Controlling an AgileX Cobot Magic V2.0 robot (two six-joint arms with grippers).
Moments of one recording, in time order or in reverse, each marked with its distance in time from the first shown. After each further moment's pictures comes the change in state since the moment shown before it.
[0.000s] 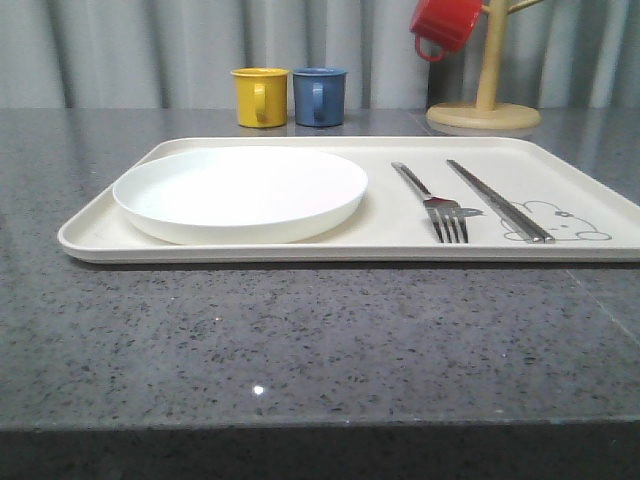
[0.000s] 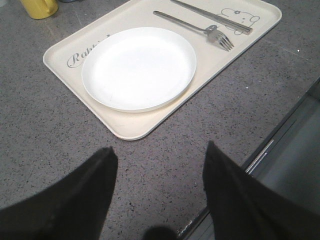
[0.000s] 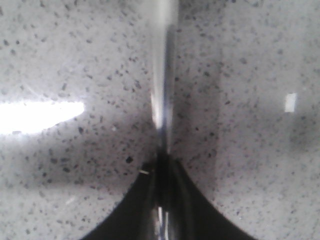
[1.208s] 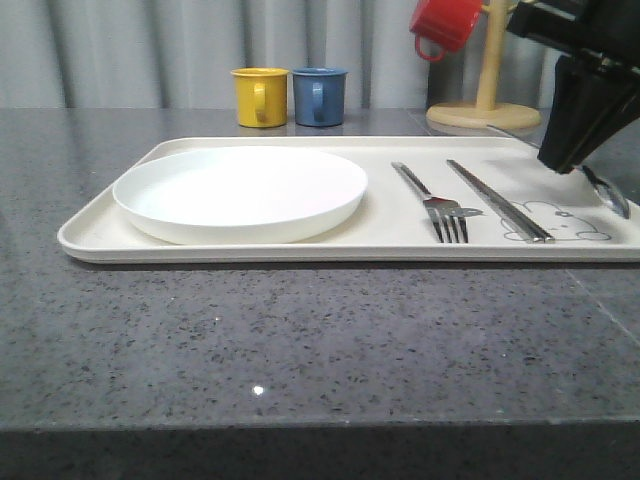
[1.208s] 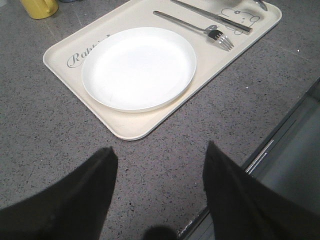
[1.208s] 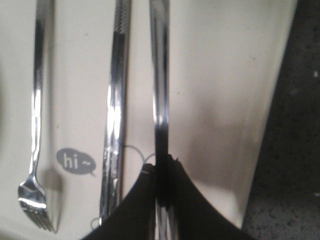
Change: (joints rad) left arm 0.000 0.000 0.000 0.000 0.000 0.000; right arm 0.310 -0.044 0.000 0.506 0.029 0.053
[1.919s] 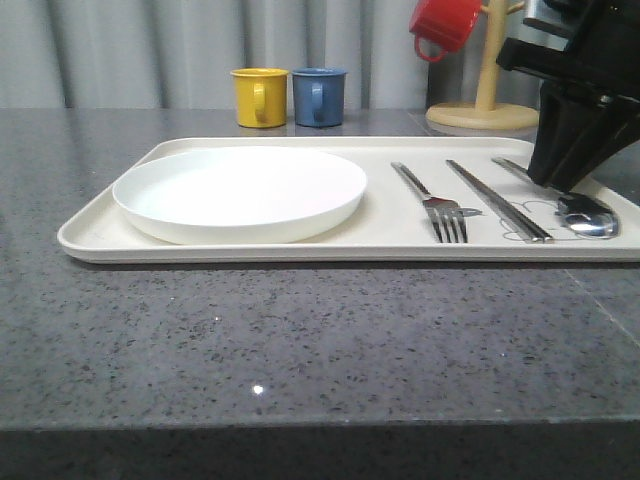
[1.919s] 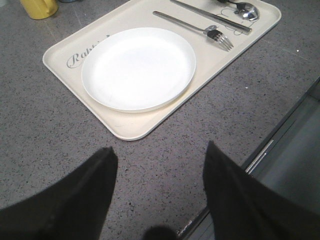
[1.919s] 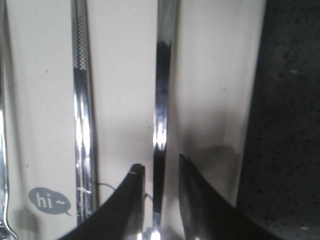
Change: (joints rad) left arm 0.000 0.000 0.000 0.000 0.000 0.000; right arm 0.000 0.032 0.000 -0.026 -0.065 0.023
